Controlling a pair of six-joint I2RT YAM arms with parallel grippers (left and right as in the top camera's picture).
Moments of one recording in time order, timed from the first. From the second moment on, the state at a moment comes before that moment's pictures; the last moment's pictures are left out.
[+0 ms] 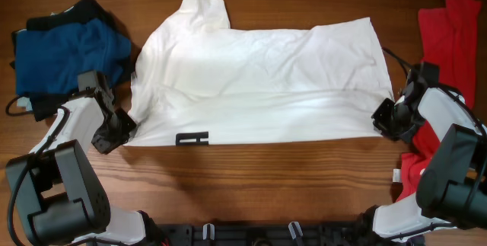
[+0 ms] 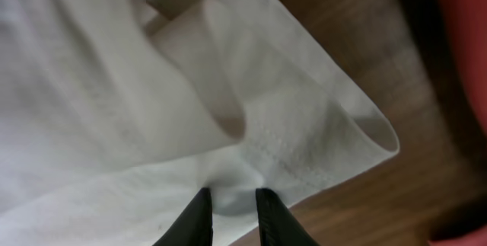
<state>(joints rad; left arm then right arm) 0.28 1.68 0.89 -0.79 -0.13 -0.45 -0.34 1.74 0.94 -0.80 -0.02 0.37</state>
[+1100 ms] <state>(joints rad) 0.17 1.23 0.97 -0.73 0.14 -0.39 -0.36 1.11 0.90 -0.84 -0.14 0.24</state>
